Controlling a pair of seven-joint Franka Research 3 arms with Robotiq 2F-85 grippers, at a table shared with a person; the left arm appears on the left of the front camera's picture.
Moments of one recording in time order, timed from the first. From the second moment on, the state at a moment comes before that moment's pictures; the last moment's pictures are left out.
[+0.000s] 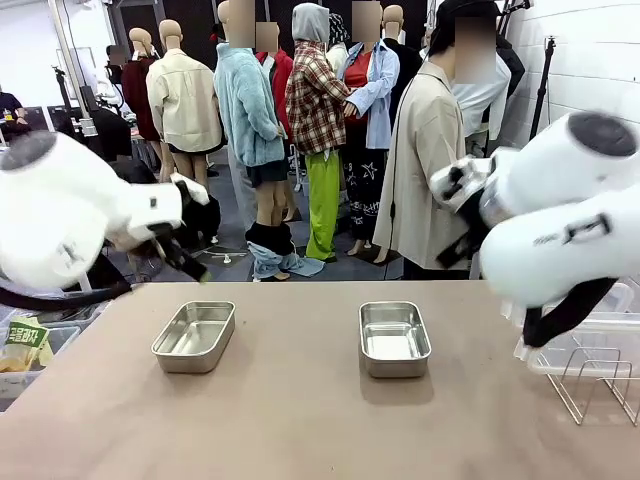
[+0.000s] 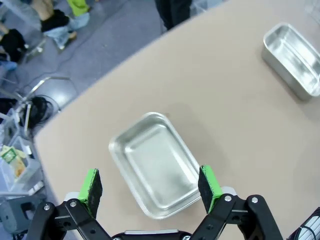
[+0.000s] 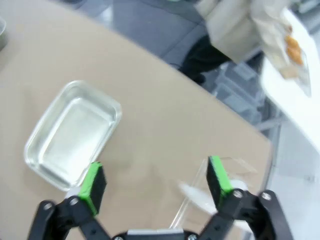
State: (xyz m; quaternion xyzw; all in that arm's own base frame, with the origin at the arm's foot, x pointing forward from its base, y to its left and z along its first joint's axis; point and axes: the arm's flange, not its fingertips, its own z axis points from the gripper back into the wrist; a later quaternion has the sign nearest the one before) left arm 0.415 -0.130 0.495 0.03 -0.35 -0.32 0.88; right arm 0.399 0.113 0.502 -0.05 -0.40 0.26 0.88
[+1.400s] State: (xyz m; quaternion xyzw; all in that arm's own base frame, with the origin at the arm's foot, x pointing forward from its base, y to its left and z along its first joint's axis) left arm 0.358 0.038 0.593 0.03 -0.34 -0.18 0.92; right arm 0.339 -0.250 0.541 -0.06 -0.39 -0.11 0.91
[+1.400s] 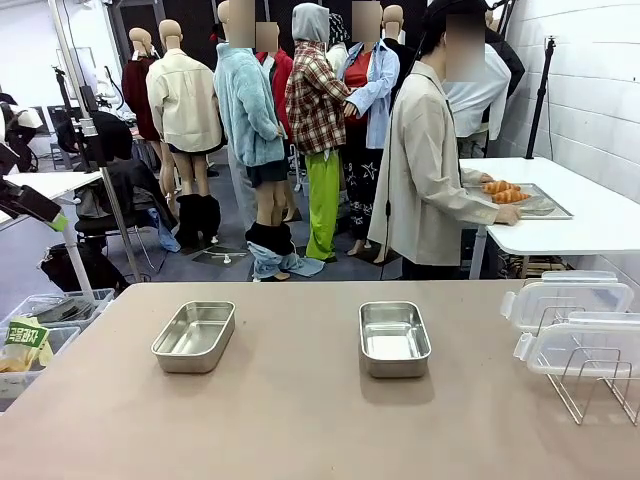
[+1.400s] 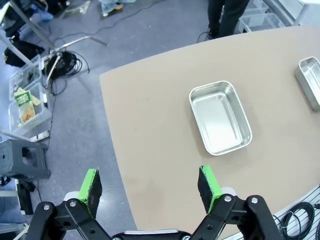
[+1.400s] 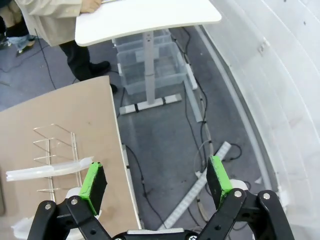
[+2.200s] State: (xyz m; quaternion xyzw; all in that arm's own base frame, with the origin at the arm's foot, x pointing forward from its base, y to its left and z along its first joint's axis) left arm 0.358 0.038 0.592 0.03 -0.34 -0.18 0.92; right arm 0.338 -0.251 0.542 -0.06 -0.39 -0.11 0.91
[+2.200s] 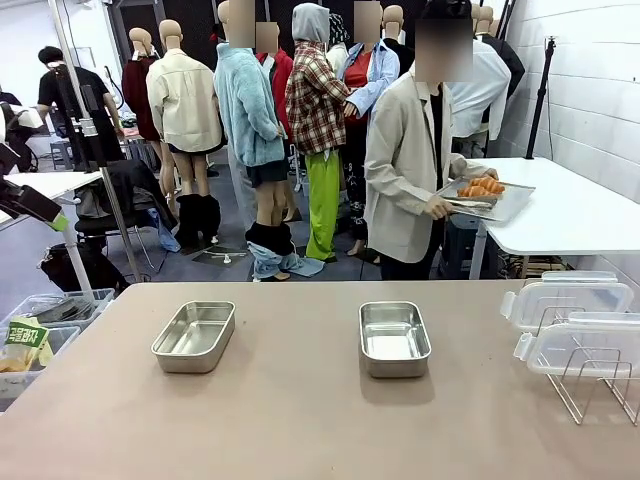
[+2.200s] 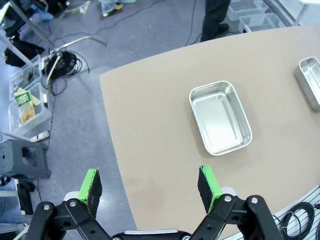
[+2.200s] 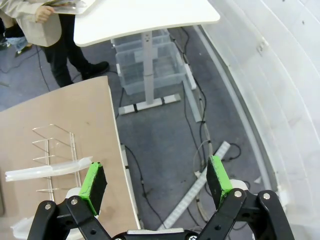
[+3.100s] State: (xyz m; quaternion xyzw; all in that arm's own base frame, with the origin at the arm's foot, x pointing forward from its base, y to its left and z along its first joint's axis) left arm 0.358 0.038 0.592 0.03 -0.34 -0.18 0.92; right arm 0.338 -0.251 0.542 -0.06 -0.39 -0.11 0.91
